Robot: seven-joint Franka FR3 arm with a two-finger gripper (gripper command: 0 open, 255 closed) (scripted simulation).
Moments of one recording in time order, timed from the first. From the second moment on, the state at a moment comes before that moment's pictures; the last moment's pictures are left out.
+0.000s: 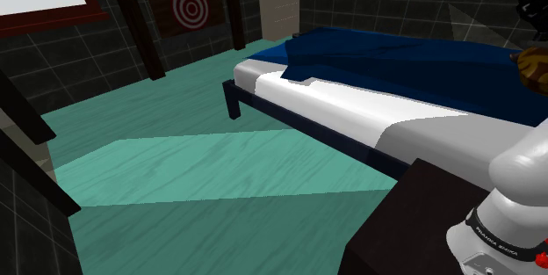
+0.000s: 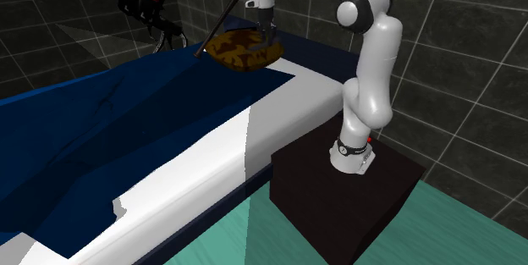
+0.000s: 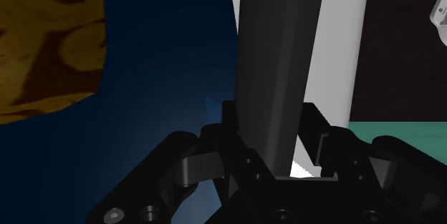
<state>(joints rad) -0.53 0.02 -0.97 -1.67 0.01 1.60 -1.52</state>
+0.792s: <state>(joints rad) -0.91 0.38 -1.02 -1.36 0.29 1.50 -1.92</state>
